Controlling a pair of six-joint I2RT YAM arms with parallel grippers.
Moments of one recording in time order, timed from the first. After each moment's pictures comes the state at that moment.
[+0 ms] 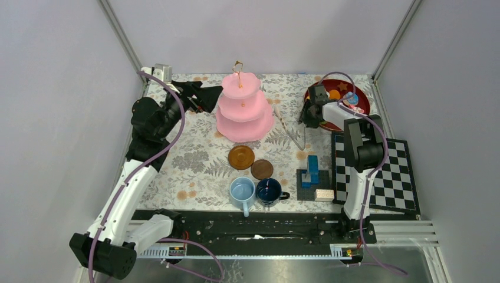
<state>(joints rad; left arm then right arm) -0.28 0.99 1.05 0.13 0.30 -0.45 0.20 2.05 1.41 -0.38 0.03 0.54</state>
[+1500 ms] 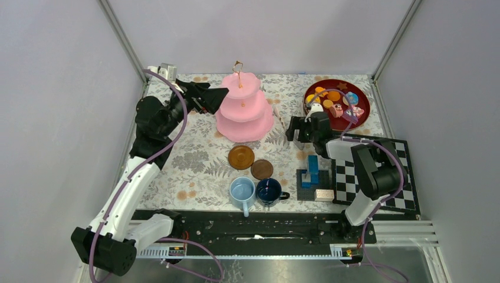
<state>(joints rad) -0.30 1.02 1.04 0.18 0.37 -0.52 0.29 1.70 0.75 0.35 -0.09 0.30</state>
